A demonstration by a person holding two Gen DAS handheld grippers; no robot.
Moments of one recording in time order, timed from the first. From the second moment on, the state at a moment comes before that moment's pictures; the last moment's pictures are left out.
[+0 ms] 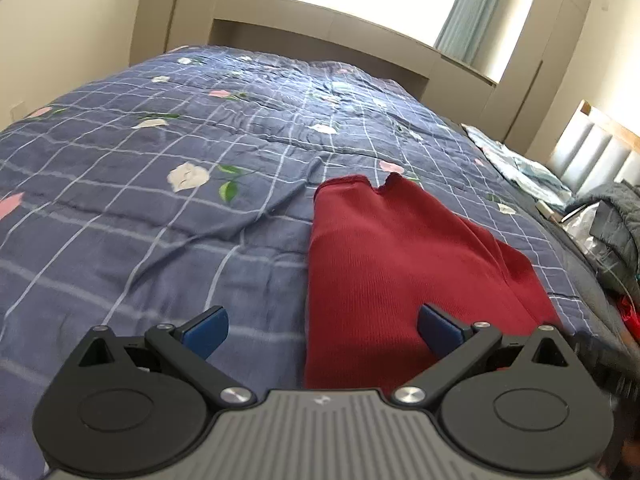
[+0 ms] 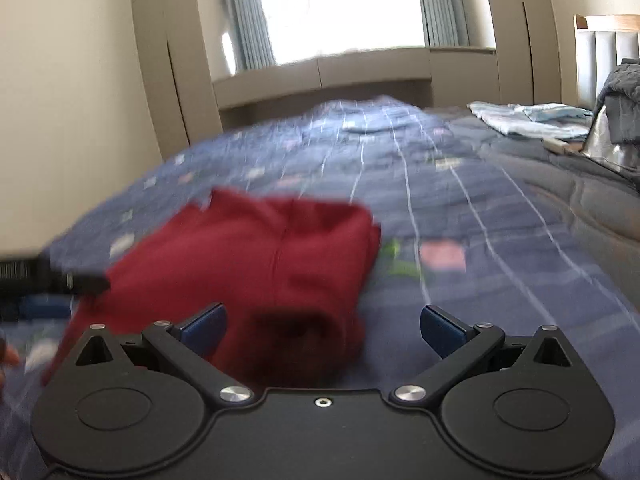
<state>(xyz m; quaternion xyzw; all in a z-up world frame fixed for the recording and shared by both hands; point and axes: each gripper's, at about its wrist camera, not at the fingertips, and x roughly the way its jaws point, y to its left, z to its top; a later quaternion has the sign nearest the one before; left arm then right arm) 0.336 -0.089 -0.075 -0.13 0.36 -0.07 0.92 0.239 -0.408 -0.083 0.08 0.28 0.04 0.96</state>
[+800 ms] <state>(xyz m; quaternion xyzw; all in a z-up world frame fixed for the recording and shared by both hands) 0.270 -0.102 -0.081 -0.10 0.44 -0.06 0.89 0.173 -0.403 -0.112 0.09 0.24 0.00 0.97</state>
